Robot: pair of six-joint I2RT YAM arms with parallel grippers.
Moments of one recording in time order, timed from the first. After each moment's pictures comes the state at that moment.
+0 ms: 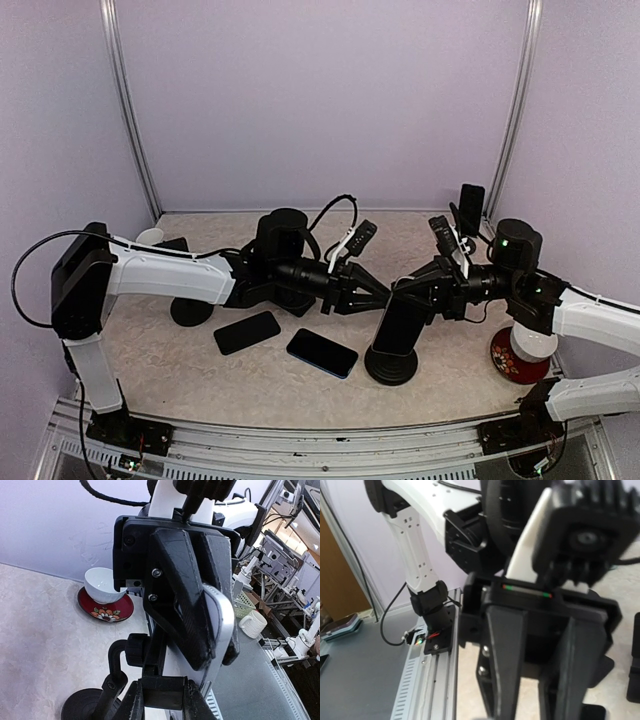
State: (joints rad) left arm -0.97 1.86 1.24 0.47 0.86 -0.28; right arm 0.62 1.02 0.61 0.31 -0.94 0.17
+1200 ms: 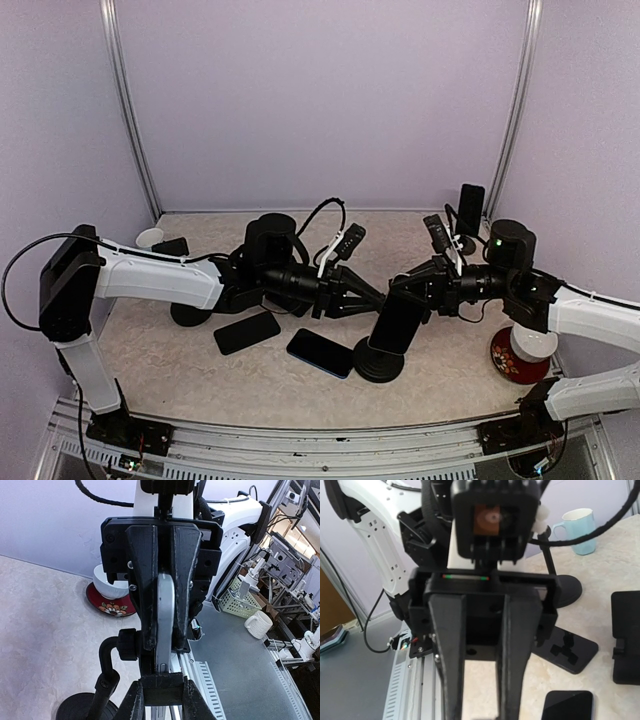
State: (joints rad) left arm -0.96 1.79 1.14 0.48 0.82 -0.27; right arm 0.60 1.06 0.61 0.31 -0.88 0.22
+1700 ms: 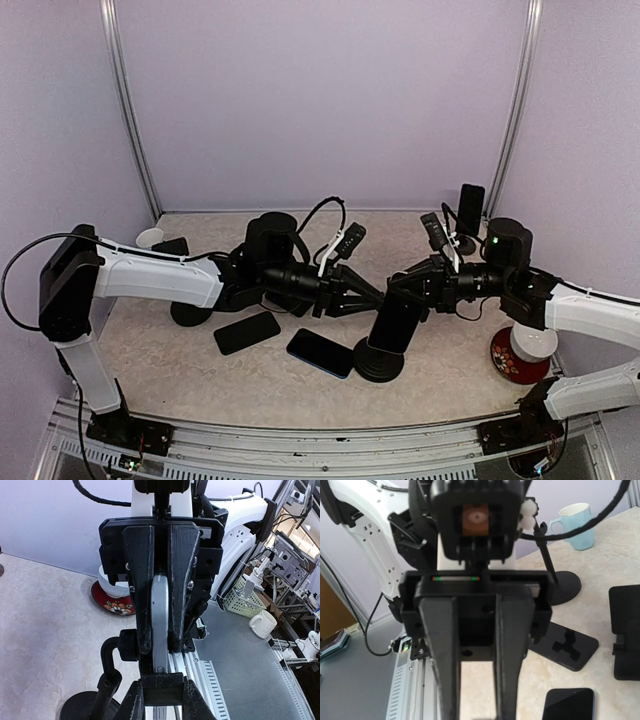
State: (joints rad) left arm -0.96 1.79 1.15 0.45 0.80 -0.25; right arm 0.59 1.10 0.62 0.31 -0.88 0.25
